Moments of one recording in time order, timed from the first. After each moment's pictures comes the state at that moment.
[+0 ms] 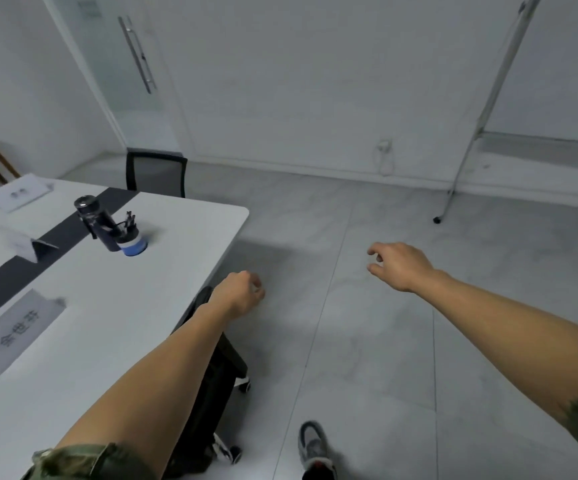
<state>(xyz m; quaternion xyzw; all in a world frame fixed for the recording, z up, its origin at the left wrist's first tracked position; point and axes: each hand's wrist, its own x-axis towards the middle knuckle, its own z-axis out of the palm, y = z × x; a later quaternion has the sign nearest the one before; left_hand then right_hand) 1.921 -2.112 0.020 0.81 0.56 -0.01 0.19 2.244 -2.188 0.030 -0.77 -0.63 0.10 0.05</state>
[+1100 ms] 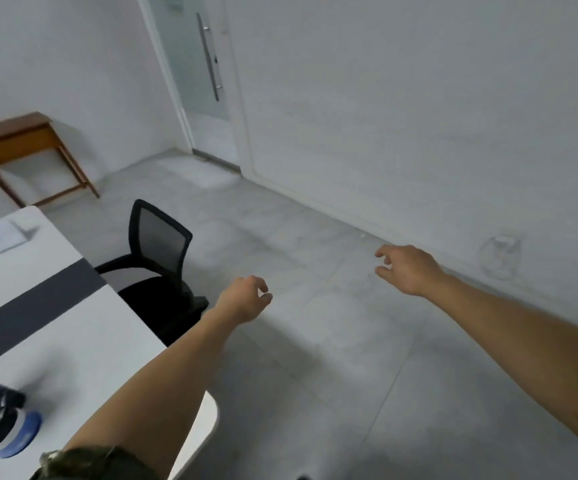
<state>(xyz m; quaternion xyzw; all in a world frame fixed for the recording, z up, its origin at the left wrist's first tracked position) 2.129 -1.408 0.037 0.68 0.69 0.02 0.24 2.461 -1.374 0.061 -0.66 -0.74 0.13 0.04</state>
